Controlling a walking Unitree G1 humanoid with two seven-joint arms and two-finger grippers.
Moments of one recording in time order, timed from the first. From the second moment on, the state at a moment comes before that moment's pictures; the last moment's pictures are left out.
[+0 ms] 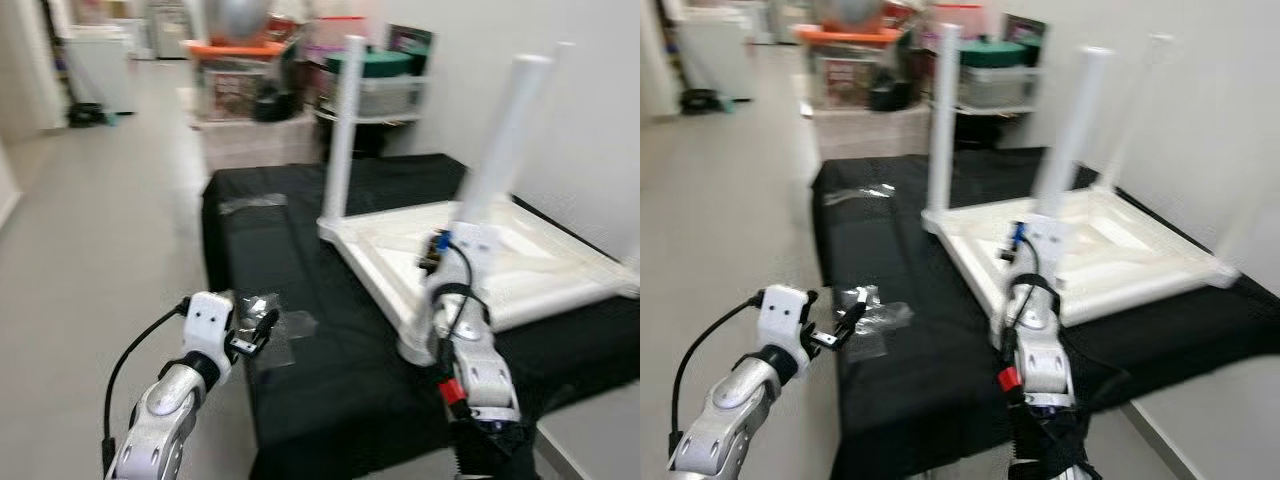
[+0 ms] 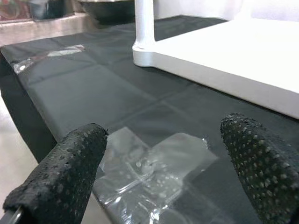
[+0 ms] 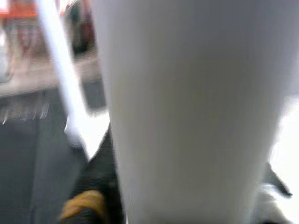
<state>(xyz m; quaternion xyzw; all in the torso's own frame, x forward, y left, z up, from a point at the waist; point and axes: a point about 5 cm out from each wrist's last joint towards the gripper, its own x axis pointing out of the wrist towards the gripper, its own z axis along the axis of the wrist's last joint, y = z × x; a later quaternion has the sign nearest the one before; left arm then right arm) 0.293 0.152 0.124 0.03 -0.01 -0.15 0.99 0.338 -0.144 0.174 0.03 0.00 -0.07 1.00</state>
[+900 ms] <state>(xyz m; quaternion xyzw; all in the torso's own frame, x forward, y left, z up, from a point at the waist) 0.290 0.152 0.121 0.03 -0.01 -0.14 0.99 0.348 -0.180 0.177 0.01 -0.01 -0.07 1.00</state>
